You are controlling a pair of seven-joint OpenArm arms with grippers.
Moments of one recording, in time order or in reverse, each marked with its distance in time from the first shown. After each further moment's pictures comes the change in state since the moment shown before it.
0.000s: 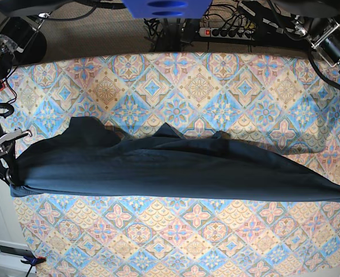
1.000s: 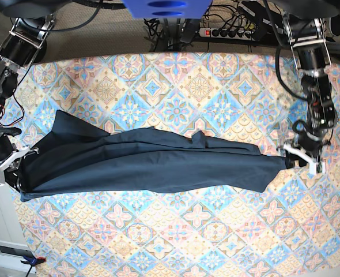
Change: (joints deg) left arm 0.8 4.7 29.7 -19.8 30.3 9.6 -19.3; right arm 8.9 -0.6 -7.5 -13.7 -7.6 -0.6 -0.4
